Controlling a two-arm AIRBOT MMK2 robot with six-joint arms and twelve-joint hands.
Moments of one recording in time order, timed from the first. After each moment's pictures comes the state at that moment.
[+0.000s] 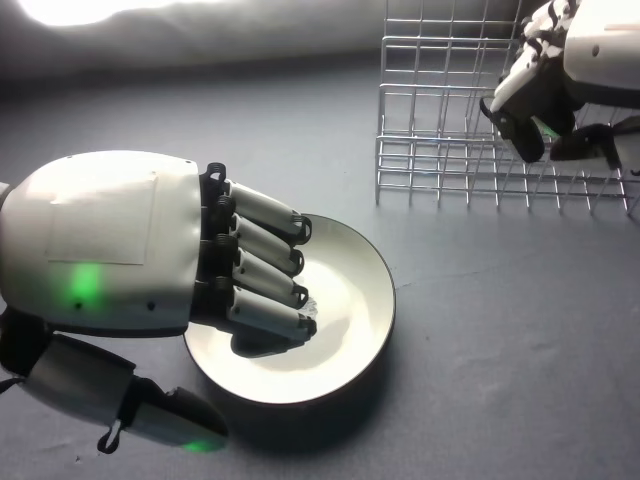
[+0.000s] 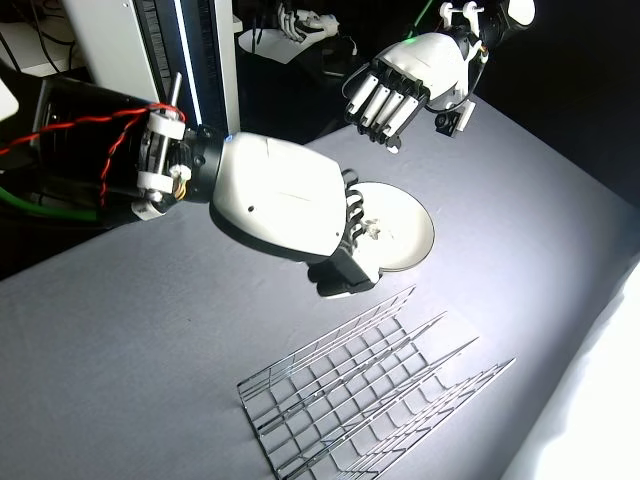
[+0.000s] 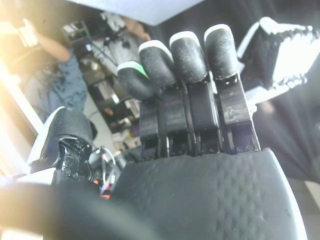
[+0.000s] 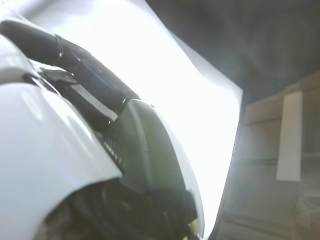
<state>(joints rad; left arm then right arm) 0.44 -0.82 1.08 1.26 -1.09 0.18 -0.21 -0.79 0.98 -0.99 0.39 -0.20</state>
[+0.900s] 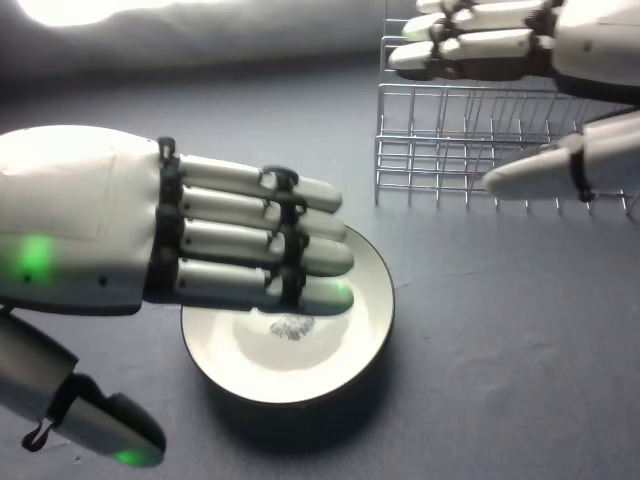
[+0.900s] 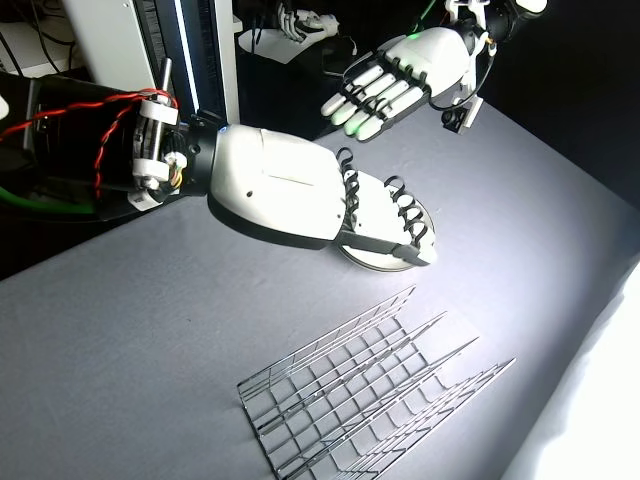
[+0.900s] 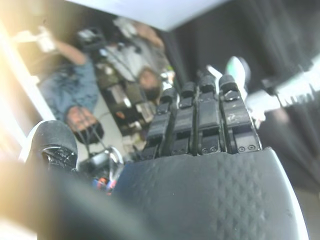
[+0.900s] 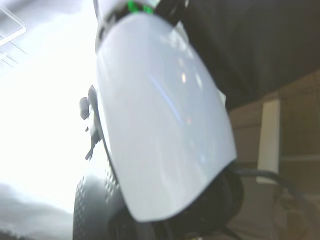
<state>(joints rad) 0.36 -0.80 1.10 1.44 -1.12 0.01 -0.23 -0.81 1.02 -0.91 0.50 -0.32</state>
